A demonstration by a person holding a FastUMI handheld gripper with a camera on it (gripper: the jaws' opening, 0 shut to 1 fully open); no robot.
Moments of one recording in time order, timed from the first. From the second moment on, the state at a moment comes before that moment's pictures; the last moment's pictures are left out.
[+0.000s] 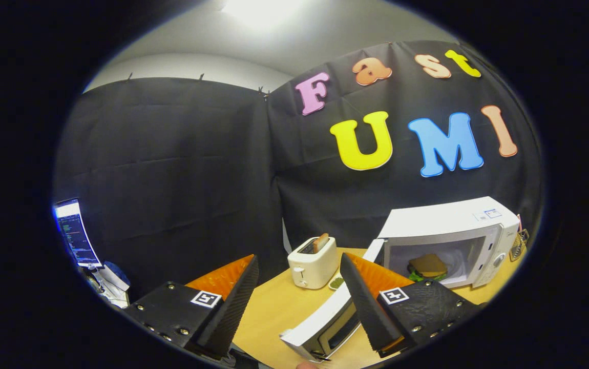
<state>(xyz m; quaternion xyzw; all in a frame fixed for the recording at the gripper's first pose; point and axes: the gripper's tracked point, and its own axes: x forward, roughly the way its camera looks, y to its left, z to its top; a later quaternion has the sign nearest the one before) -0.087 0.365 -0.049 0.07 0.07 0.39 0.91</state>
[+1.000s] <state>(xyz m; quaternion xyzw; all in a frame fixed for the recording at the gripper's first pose) -0.177 0.462 -0.142 -0.02 0.11 0.49 0.86</state>
